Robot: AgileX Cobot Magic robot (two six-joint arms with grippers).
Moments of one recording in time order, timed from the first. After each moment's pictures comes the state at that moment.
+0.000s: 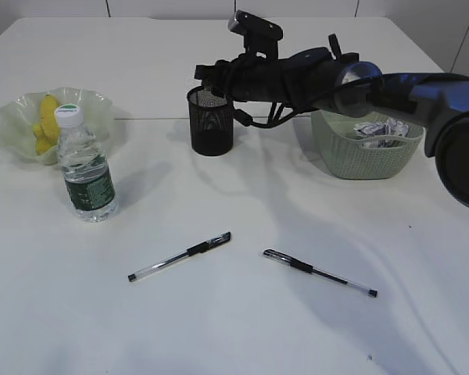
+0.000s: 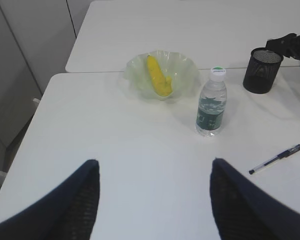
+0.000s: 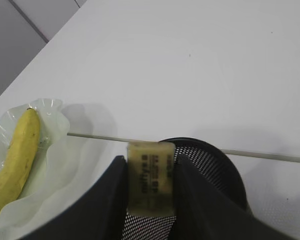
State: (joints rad) left arm 0.06 0.24 -1.06 0.02 1.27 -0.02; right arm 0.33 2.53 -2.15 1.32 0.25 -0.96
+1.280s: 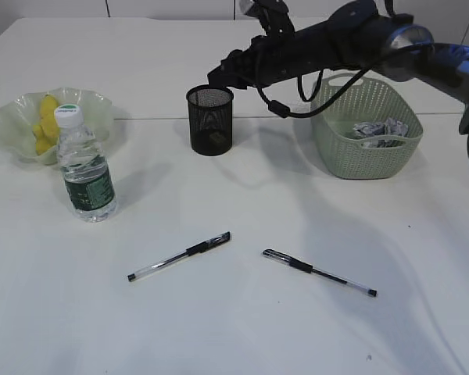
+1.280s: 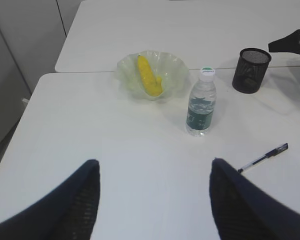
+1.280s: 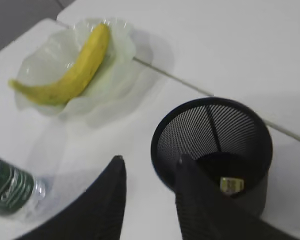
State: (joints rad) left arm 0.06 0.24 -1.06 -0.01 1.27 -0.02; right arm 0.20 2.53 -2.33 1.04 0.79 -0.91
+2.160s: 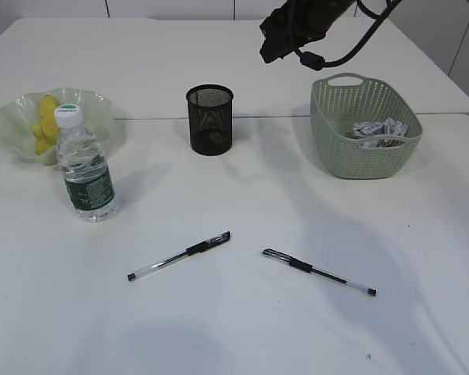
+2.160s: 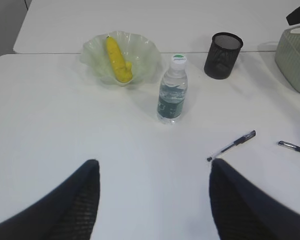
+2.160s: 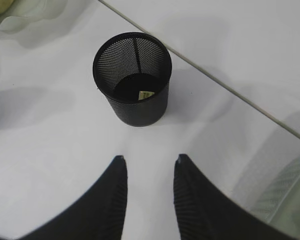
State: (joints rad) left arm 0.06 0.35 -1.06 -0.12 1.25 -0.02; right arm 0.20 2.42 -2.62 0.34 1.25 -0.49
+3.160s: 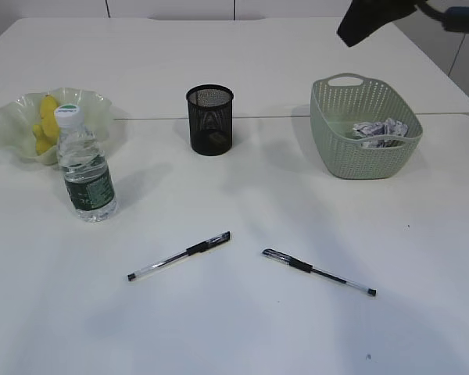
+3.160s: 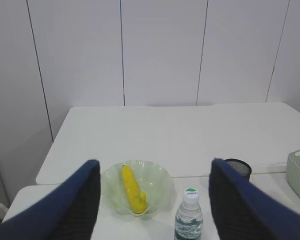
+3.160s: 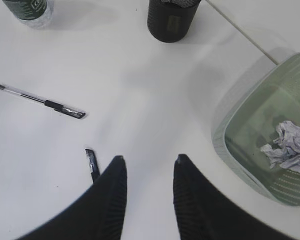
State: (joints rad) left arm 0.06 0.39 -1.06 -0.11 0.77 0.02; right arm 0.20 1.74 -1.87 0.27 1.25 -0.63
